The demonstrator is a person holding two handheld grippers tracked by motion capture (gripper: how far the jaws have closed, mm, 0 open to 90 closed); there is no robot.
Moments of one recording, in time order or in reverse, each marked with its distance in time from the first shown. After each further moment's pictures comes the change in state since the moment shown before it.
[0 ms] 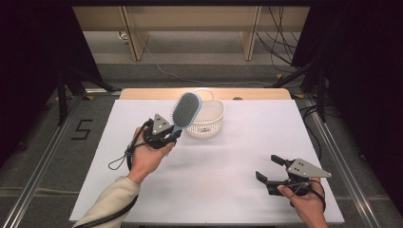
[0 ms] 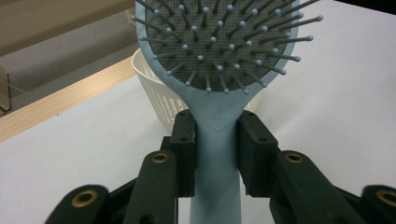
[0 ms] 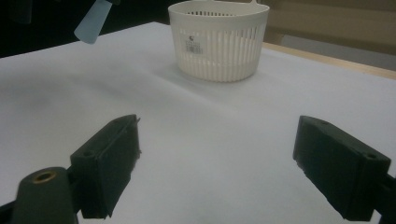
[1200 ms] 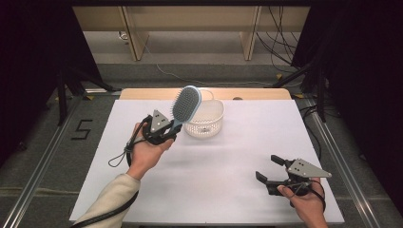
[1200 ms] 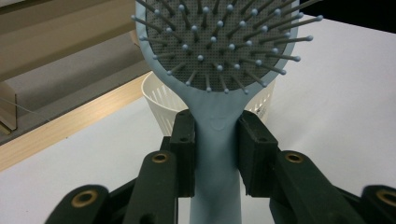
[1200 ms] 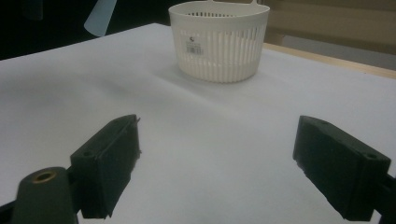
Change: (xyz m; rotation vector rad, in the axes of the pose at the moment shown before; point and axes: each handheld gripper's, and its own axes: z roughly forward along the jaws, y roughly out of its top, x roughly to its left) left arm 0.007 0.007 0.002 -0.071 0.005 0.023; right arm 0.000 0.000 0.000 -0.002 0.002 0.006
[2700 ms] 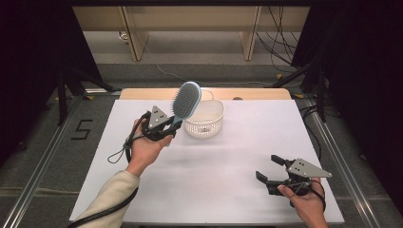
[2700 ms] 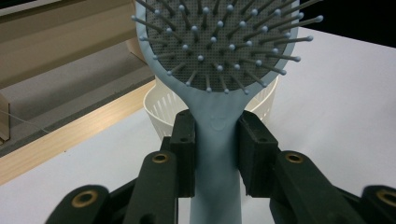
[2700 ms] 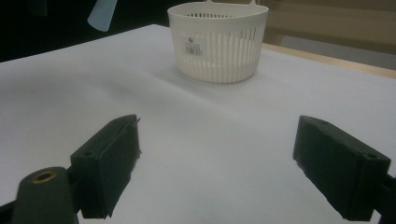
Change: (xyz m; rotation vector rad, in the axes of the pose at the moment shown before) left arm 0.007 0.008 0.001 -0.035 -0.024 0.002; right arm -0.001 0.000 0.000 -0.004 -0.001 0.004
